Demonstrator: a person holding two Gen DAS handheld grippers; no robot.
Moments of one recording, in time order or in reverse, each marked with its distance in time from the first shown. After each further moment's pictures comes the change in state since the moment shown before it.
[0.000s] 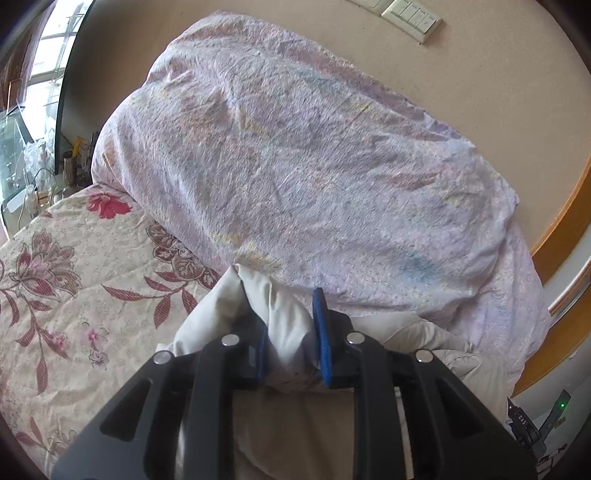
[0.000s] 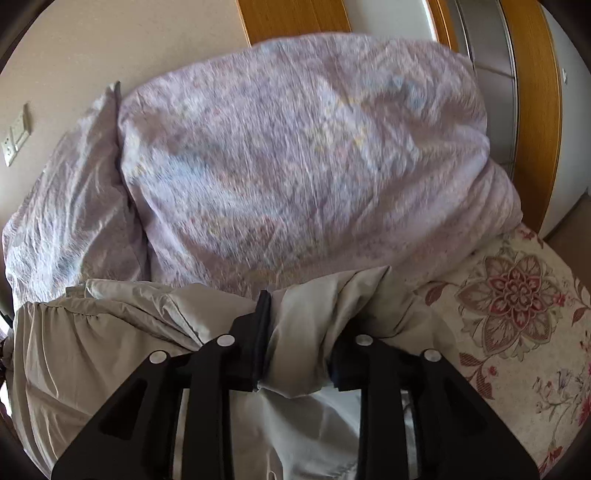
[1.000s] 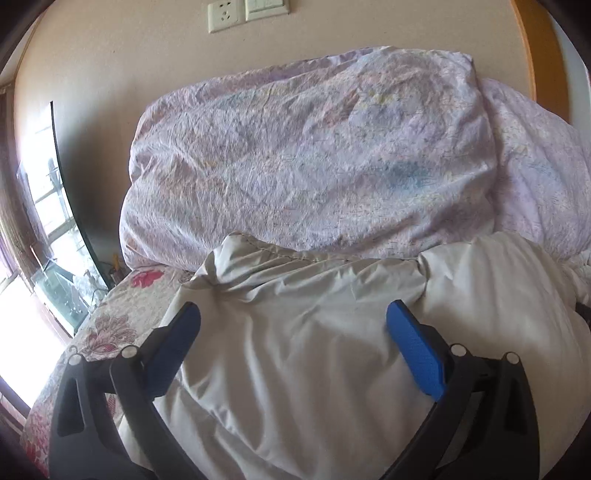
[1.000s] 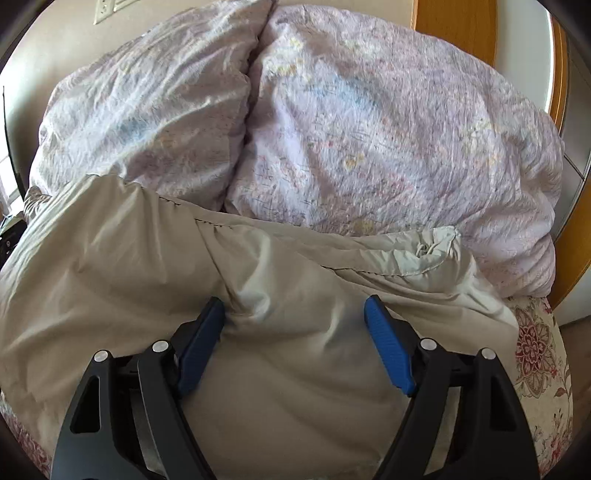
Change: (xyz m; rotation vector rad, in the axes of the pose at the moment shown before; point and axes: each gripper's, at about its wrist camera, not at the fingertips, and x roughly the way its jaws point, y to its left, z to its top) left arm -0.003 -0.070 -0.076 0.525 -0.124 0.318; right arm 0.005 0.086 -0.054 -0.444 0.077 0.052
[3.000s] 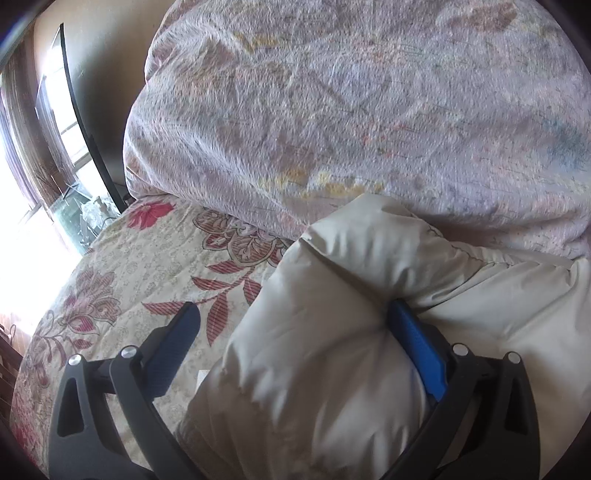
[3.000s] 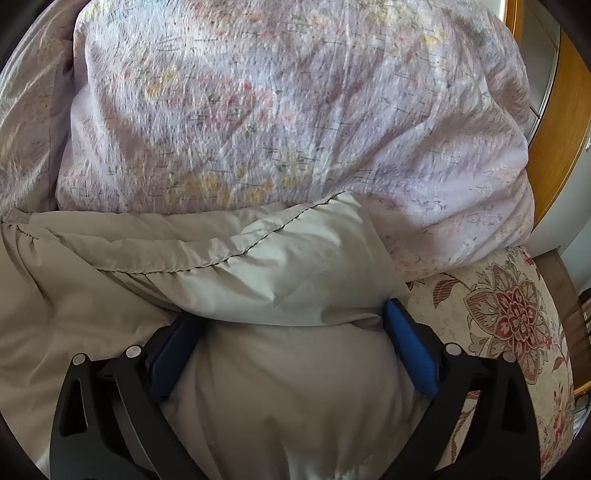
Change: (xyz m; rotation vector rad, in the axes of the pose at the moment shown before) left arm 0.120 0.043 -0.001 -0.148 0.296 0.113; right arm 0.093 -0.103 -0.021 0.185 0.160 -0.238
